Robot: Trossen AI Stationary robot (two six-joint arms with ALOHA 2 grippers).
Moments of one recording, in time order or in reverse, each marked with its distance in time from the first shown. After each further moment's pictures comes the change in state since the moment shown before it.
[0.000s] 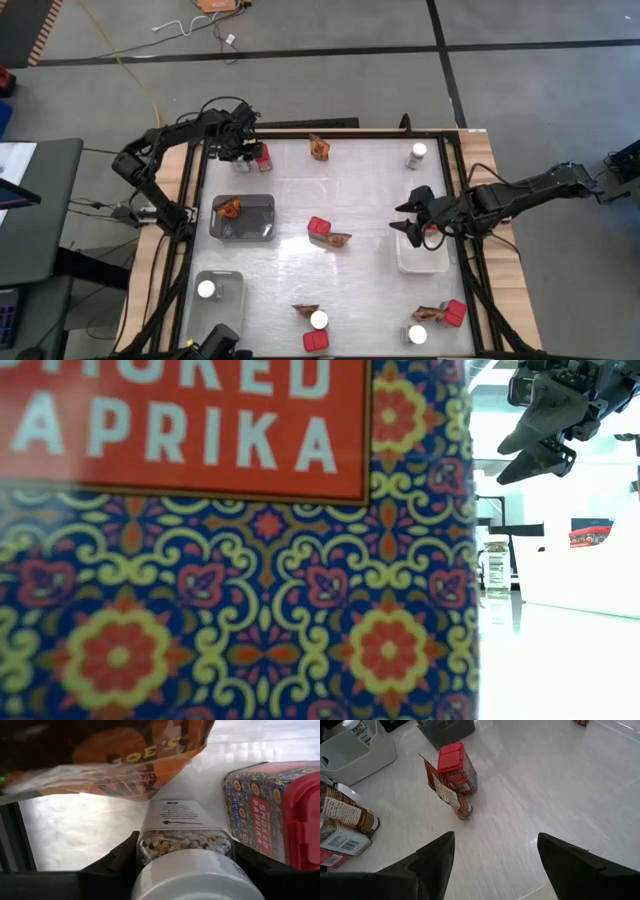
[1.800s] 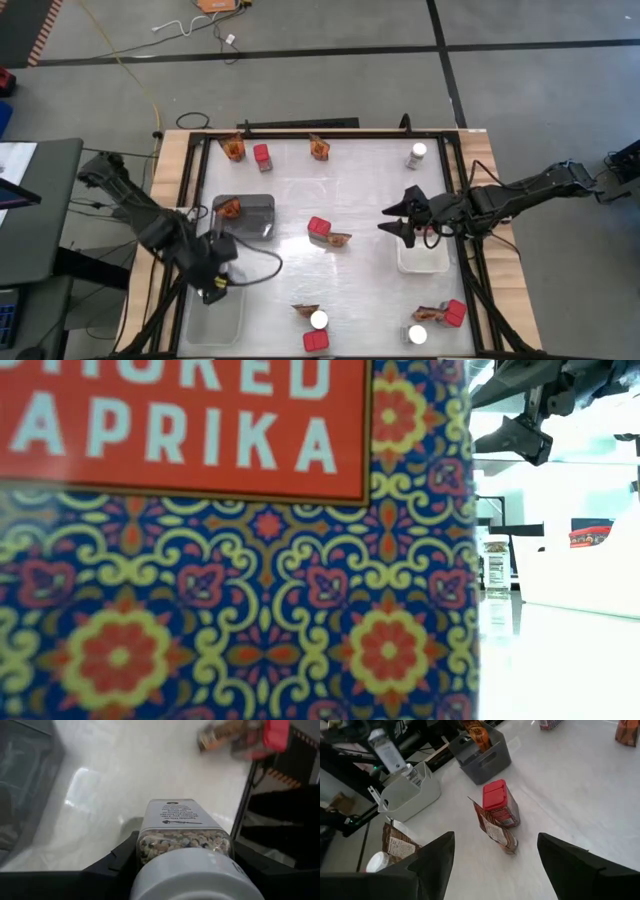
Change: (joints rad) left arm -1.667 -0.466 0.048 -0.172 -0.109 -0.467; right arm 0.002 0.061 0.000 0.280 -0.045 0.069
